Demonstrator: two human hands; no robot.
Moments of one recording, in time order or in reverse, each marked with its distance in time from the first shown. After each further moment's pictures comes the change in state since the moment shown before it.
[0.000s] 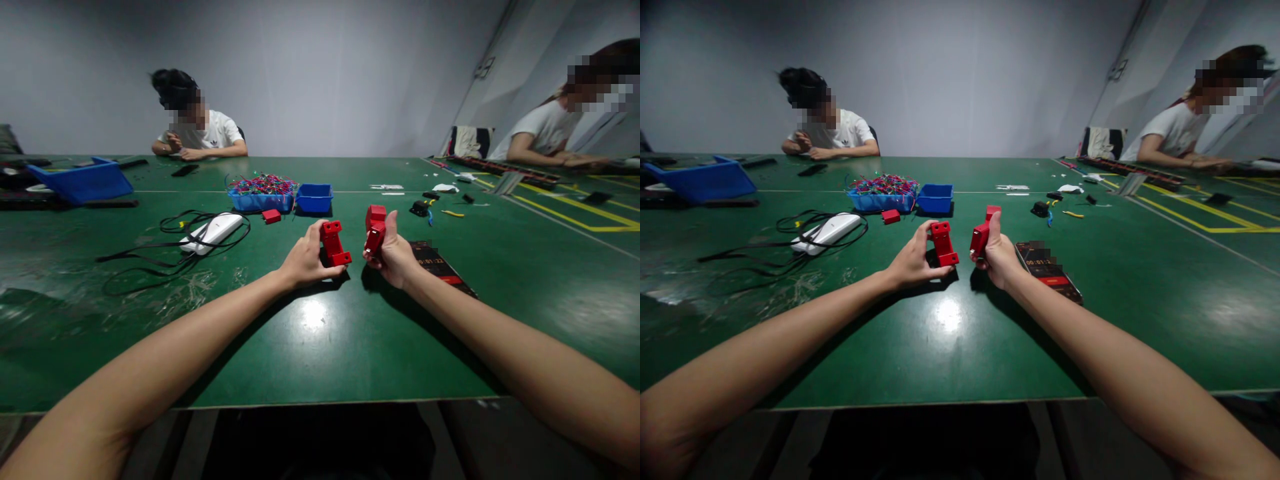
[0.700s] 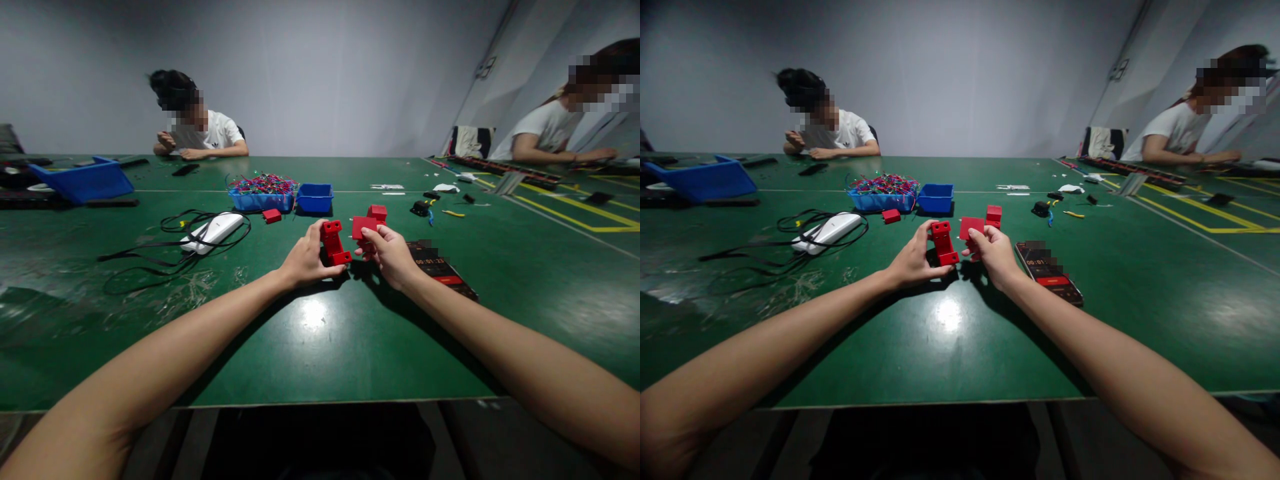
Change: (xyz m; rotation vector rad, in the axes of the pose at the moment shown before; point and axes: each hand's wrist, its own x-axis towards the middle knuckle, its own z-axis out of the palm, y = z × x) left_hand 0.000 -0.003 0.001 -0.007 -0.010 0.000; right_hand 0.001 0.006 0.000 -0.074 -0.071 -0.145
